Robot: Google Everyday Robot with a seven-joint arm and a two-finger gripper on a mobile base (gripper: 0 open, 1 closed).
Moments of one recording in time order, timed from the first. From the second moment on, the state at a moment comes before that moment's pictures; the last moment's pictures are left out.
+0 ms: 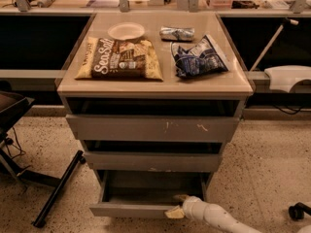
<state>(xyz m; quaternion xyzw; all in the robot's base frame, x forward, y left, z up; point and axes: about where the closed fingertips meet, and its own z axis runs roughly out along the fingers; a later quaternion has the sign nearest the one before) 0.532 -0.111 0.170 -0.35 0.83 0.18 0.39</state>
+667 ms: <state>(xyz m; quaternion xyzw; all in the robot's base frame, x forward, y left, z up) 0.520 -0.108 0.172 -0.34 0.83 0.20 0.39</state>
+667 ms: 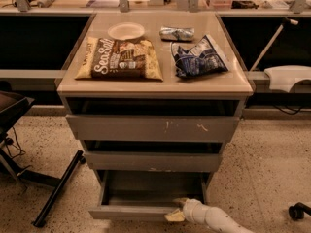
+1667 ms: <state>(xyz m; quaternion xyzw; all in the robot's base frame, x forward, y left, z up) 0.494 -0.106 0.173 -0.32 0.84 0.21 0.40</state>
